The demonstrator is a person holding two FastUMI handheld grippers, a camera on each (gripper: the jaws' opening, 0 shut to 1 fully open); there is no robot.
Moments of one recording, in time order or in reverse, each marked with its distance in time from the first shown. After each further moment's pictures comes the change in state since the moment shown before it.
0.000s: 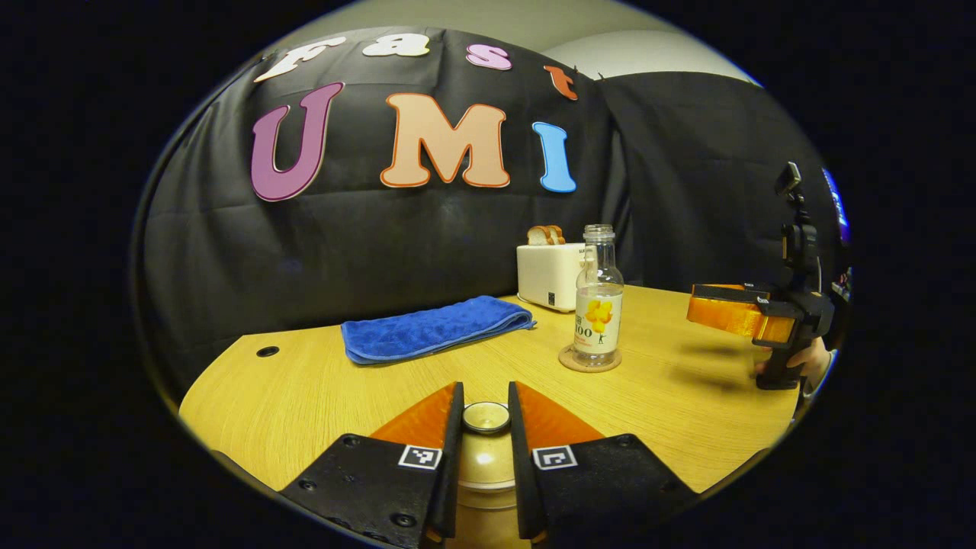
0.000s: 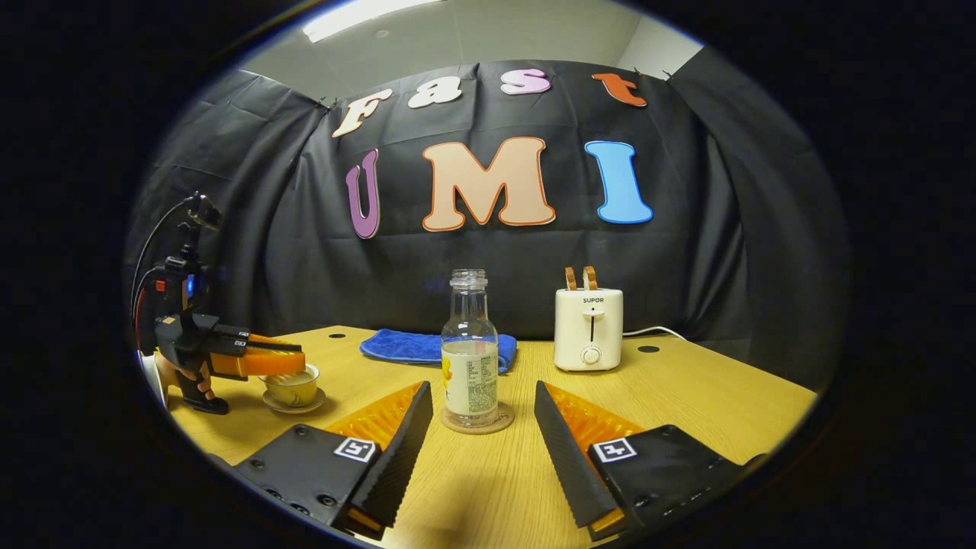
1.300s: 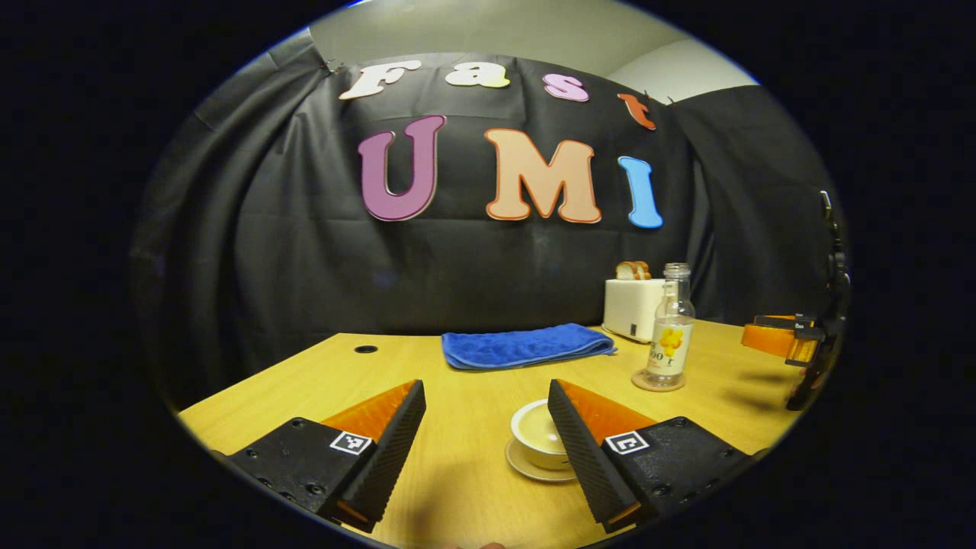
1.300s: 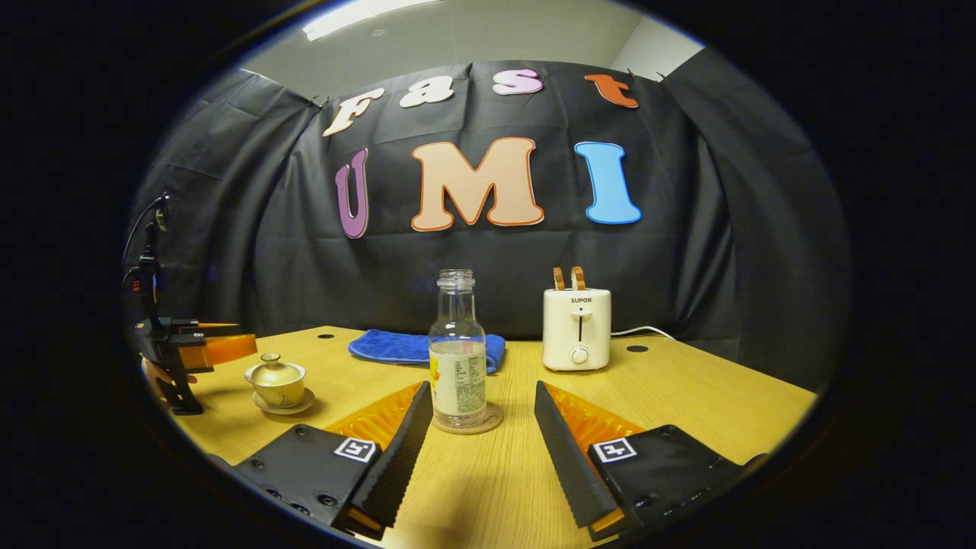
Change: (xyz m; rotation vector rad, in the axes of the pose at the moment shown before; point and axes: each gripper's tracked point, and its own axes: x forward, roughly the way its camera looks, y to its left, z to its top) left arm -0.070 0.069 0.006 -0.072 -0.122 0.417; right arm -0.001 -0.012 -0.002 -0.003 -0.005 -0.065
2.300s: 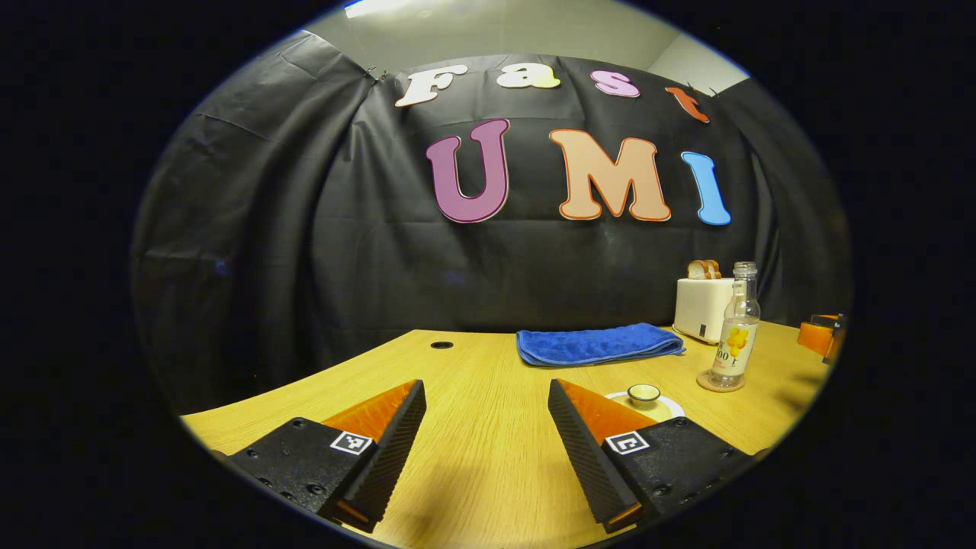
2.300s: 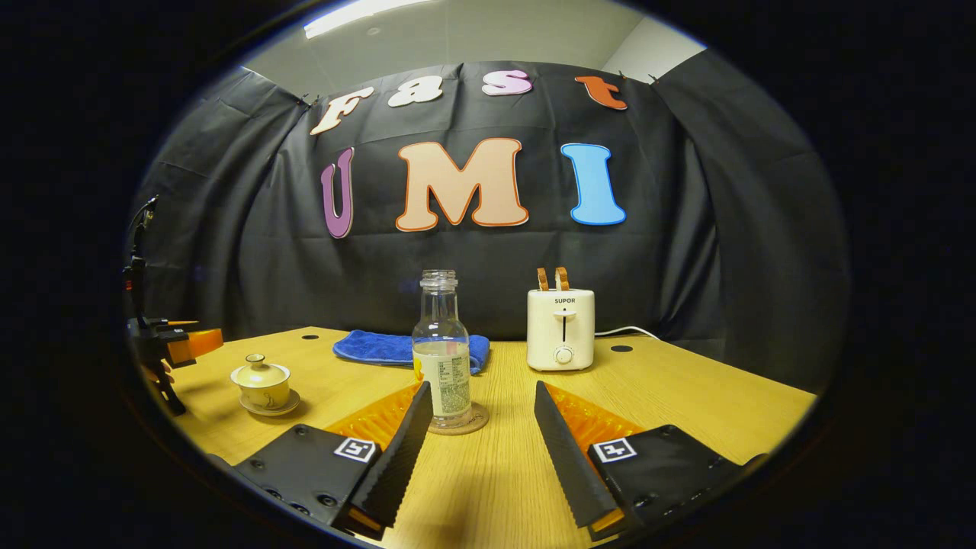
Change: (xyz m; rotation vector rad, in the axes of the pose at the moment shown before) left arm -0.019 0.038 0.000 0.004 0.001 0.228; right arm -0.001 -0.008 0.000 -0.002 -0.004 -0.049
